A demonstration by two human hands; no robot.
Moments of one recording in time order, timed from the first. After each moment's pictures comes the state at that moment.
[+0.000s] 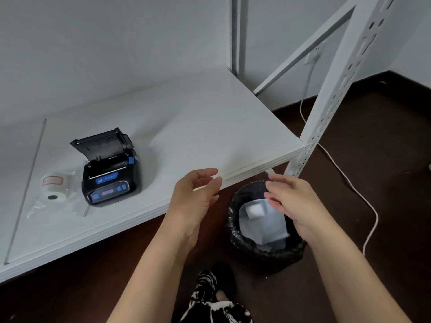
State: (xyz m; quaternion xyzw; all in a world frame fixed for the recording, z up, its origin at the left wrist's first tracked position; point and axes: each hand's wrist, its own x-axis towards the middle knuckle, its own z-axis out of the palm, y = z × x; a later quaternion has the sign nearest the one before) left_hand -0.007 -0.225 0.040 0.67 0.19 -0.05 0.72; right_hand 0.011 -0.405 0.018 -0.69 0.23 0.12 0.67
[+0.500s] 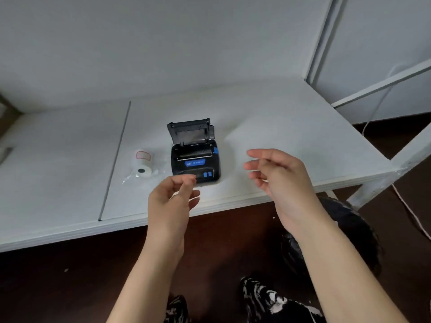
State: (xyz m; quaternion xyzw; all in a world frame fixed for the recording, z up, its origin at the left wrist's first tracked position) left_hand -0.065 -0.067 0.044 0.62 0.30 0.17 0.71; right_hand -0.001 -0.217 0.070 -0.68 0.03 0.10 0.73
